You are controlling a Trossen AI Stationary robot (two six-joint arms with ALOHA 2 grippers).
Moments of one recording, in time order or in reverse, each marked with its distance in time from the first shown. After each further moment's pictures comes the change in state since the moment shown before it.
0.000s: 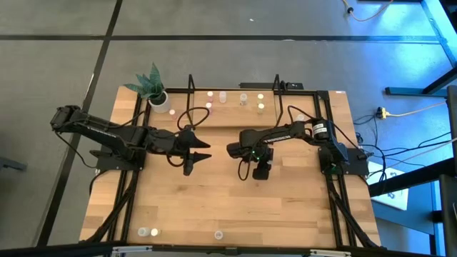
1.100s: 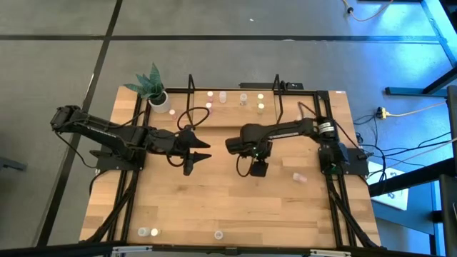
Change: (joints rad) left arm 0.000 0.000 0.000 -0.003 0.000 -0.003; right arm 0.005 -0.066 0.106 -0.051 0.054 0.061
